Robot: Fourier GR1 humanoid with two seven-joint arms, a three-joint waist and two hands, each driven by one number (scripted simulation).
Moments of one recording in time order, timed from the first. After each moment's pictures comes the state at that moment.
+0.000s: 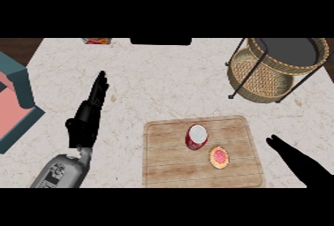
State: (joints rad) left arm -0.23 0.28 -0.33 -1.50 0.11 0.42 0.03; right arm 0.01 -0.83 0.38 -2.47 0.08 0.14 1.08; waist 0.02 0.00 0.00
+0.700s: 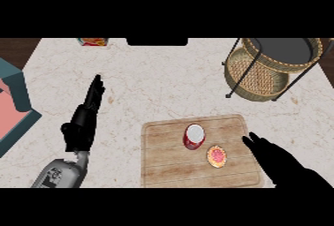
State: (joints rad) left arm -0.19 0.26 -0.30 -1.50 0.09 0.40 0.00; right arm -0.17 -0.80 0.63 -2.39 0.25 0.14 1.15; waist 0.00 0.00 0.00
